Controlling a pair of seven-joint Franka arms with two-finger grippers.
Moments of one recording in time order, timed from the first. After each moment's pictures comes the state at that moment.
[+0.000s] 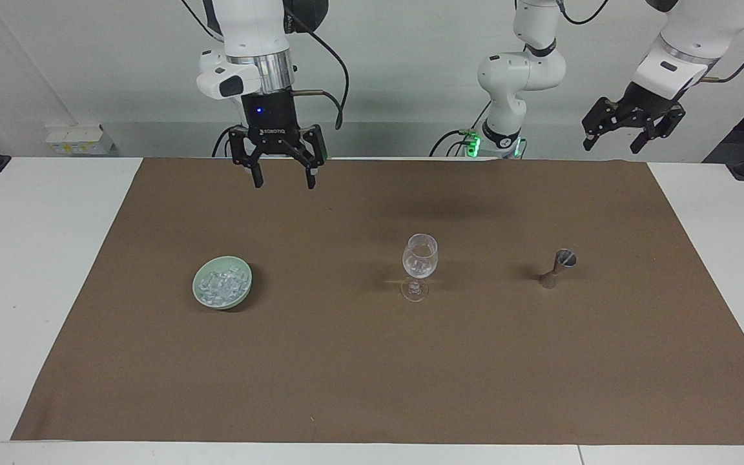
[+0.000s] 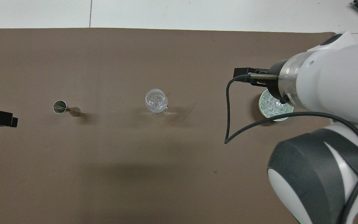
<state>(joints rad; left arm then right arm) 0.02 -0.14 -0.05 -1.64 -0.06 1.48 0.06 0.04 0.01 0.30 -1.58 -0.06 1.90 0.49</state>
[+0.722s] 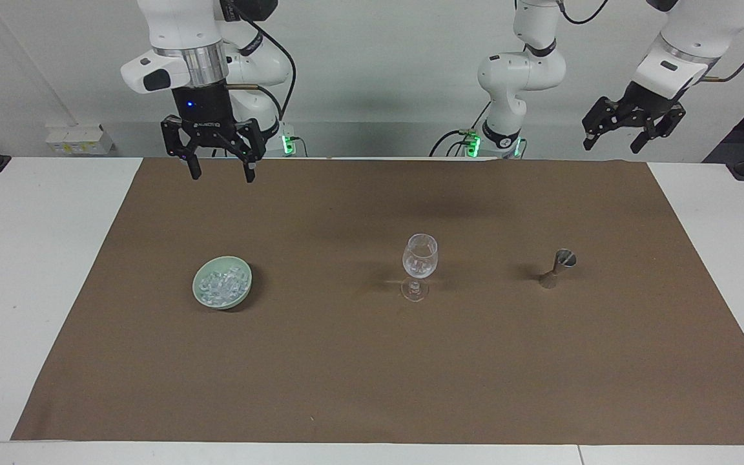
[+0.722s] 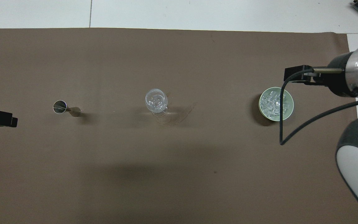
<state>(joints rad) 0.02 -0.14 -0.05 -1.64 -0.06 1.48 0.06 0.08 -0.01 0.11 -1.49 -0.06 1.70 0.30</state>
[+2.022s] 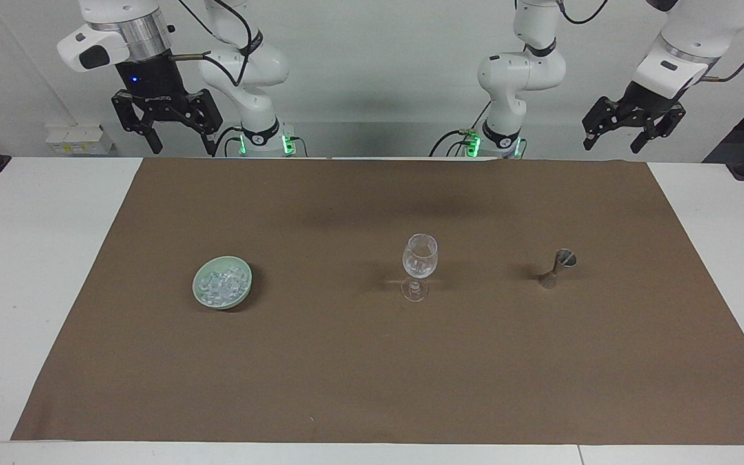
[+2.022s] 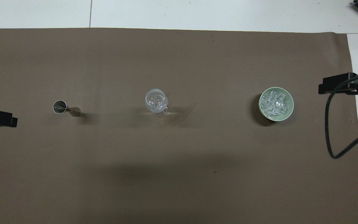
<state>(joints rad) 0.02 -0.14 -0.05 -1.64 -0.06 1.48 0.06 0.08 -0.01 -0.01 -1.42 0.02 1.53 0.15</state>
